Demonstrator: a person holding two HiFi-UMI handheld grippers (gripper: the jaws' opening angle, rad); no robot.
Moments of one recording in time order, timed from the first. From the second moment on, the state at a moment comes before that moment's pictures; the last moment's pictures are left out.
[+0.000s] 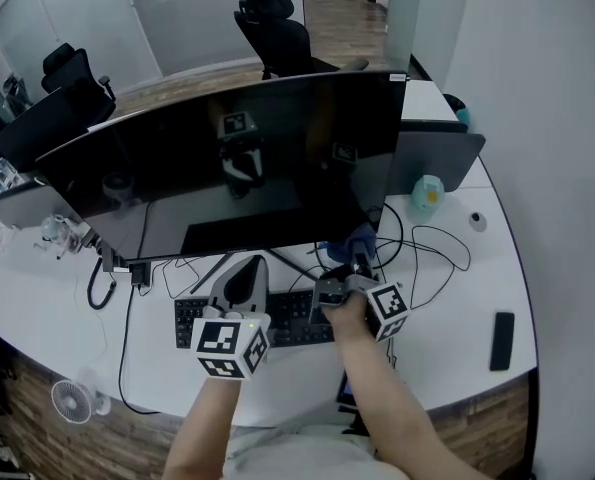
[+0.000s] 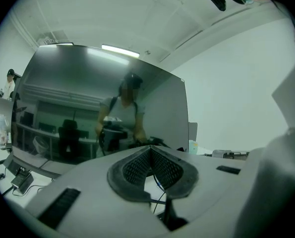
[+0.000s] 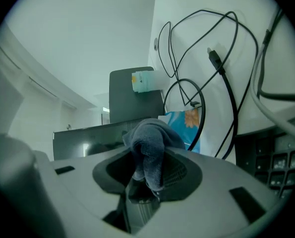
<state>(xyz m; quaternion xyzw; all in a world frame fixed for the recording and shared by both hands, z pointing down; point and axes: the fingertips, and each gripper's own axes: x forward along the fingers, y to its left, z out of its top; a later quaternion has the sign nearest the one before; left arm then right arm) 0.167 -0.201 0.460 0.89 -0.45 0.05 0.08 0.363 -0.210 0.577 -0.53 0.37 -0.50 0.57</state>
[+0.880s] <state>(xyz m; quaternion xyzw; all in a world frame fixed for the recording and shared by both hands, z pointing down) 0.115 -0.203 0.460 0.89 -0.44 0.05 0.09 0.319 -0.221 0.583 -0.54 0.36 -0.49 0.57</state>
